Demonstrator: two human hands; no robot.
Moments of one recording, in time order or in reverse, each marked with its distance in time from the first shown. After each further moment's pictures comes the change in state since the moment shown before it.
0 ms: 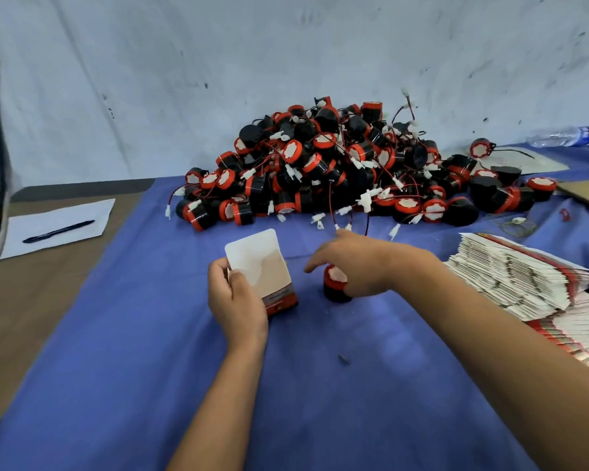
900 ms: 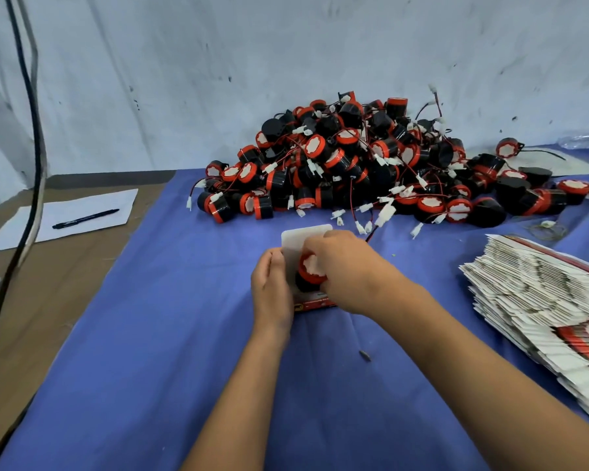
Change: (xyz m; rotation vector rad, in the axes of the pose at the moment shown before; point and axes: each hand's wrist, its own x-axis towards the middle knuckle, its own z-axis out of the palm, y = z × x) left_hand -0.006 0.009 0.001 -0.186 -0.386 -0.177; right_hand -0.002 -0.070 0.006 0.198 0.347 0.073
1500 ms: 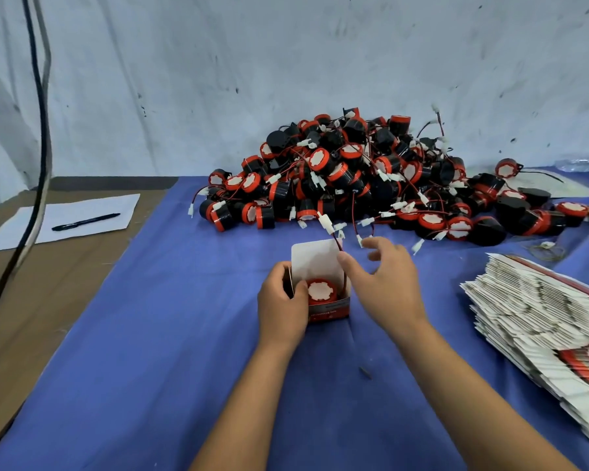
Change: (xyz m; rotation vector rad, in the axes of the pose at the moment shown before) left_hand -0.001 -0.005 0.002 0.352 -0.054 0.144; right_hand -0.012 0.036 0.032 0.533 0.575 0.439
